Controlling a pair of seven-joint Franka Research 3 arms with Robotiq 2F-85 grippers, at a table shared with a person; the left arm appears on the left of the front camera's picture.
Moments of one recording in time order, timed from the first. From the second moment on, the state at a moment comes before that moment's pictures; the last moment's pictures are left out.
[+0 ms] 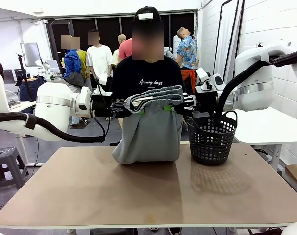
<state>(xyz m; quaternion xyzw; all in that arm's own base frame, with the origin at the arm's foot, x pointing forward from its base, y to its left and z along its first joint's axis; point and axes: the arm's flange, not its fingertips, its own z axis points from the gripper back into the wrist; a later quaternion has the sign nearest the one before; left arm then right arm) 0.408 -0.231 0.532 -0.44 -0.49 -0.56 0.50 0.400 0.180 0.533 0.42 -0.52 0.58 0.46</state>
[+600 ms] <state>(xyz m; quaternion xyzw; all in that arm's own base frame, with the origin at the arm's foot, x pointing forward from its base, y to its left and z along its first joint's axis) 0.408 -0.231 0.532 -0.44 -0.49 -0.56 0.50 0.400 0.180 0.533 0.42 -0.52 0.58 0.46</state>
